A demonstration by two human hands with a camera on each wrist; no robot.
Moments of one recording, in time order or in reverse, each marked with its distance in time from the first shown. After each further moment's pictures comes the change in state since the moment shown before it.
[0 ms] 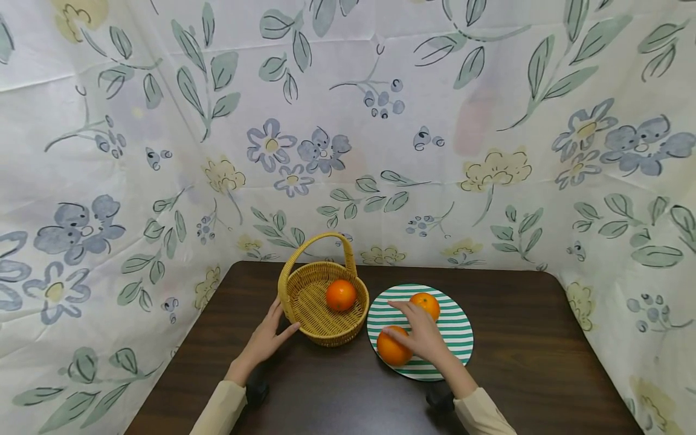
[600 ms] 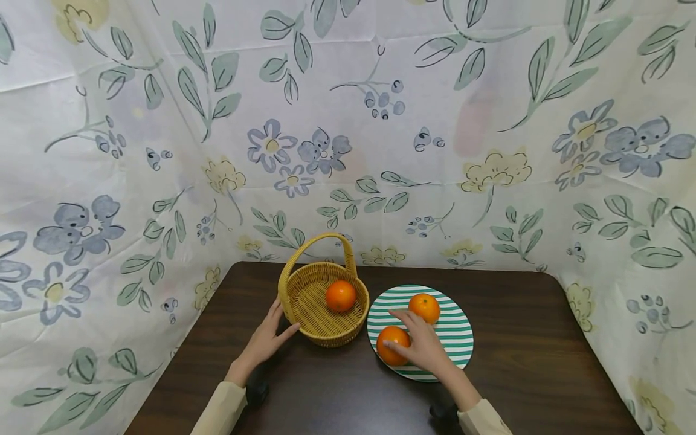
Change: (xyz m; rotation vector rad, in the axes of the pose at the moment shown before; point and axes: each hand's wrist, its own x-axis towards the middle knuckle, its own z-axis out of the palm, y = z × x) left_hand 0.001 -0.002 0.002 -0.008 0.015 0.009; right_hand -0.017 -0.001 0.007 -0.004 -0.005 -0.032
